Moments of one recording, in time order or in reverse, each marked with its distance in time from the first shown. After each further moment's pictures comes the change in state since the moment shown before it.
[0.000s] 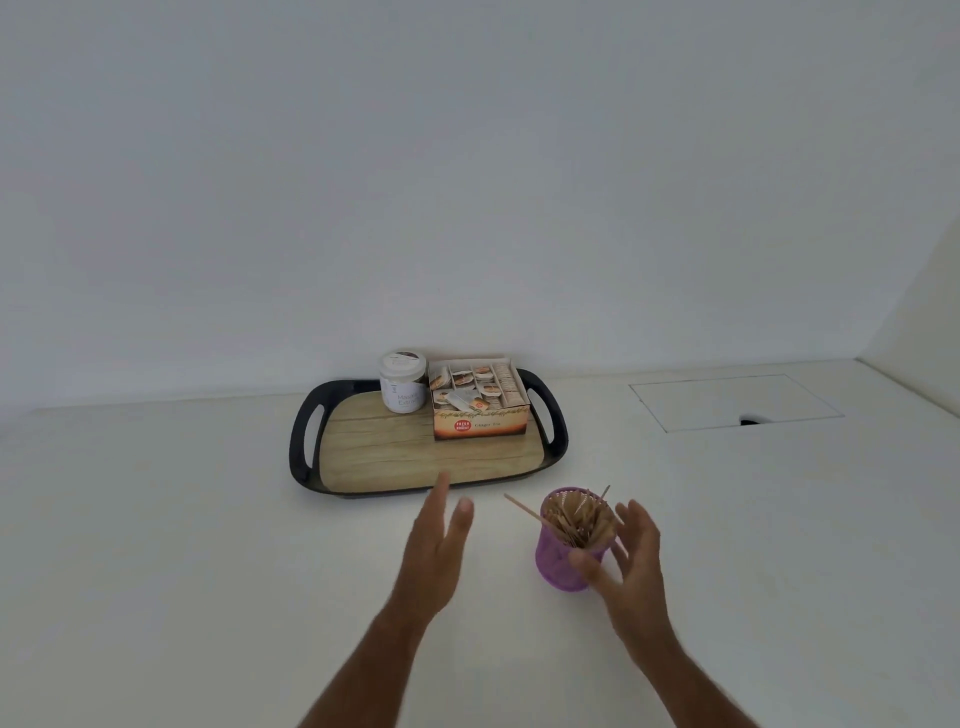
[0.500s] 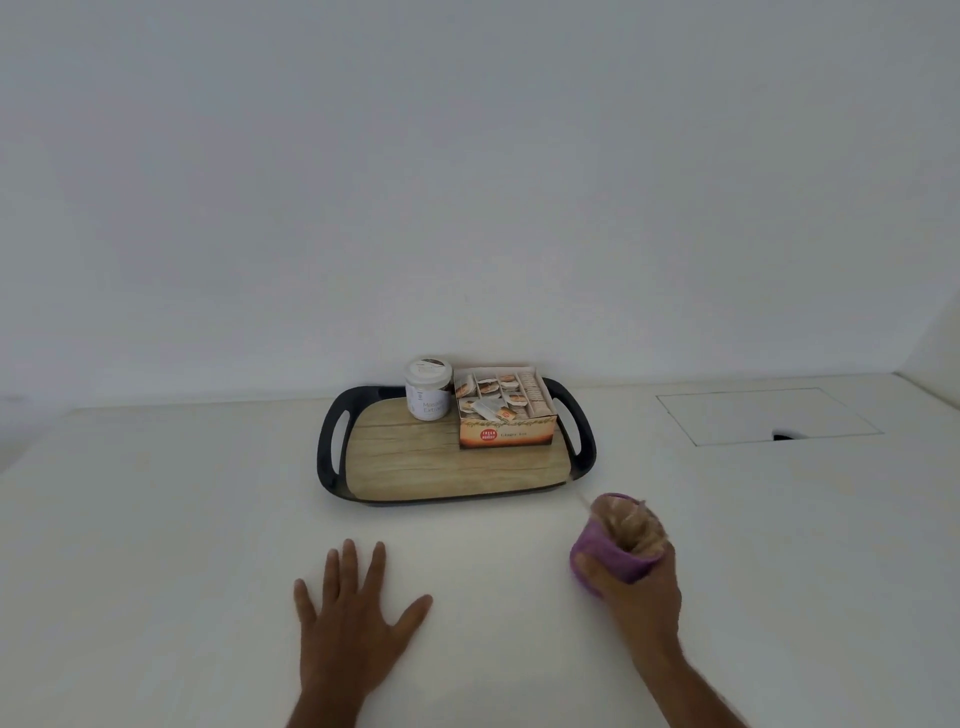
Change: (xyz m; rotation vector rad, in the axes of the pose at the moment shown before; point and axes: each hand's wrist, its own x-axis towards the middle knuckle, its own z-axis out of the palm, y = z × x) left_hand -0.032 -0.106 -0.076 1.028 0.148 -0.152; right_hand 0.012 0.010 0.029 -0.131 0.253 0.124
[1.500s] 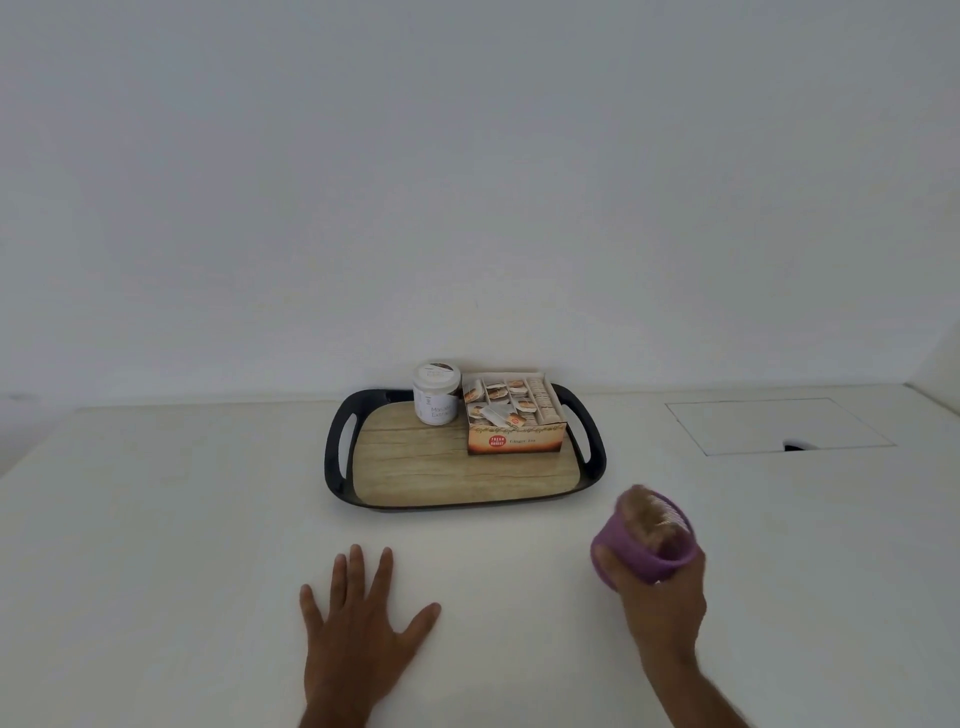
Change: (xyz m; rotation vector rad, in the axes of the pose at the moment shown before) left_hand 0.002 0.000 -0.001 -0.023 0.013 -0.021; right_hand -0.001 -0.017 0.002 -0.015 0.112 -0.150
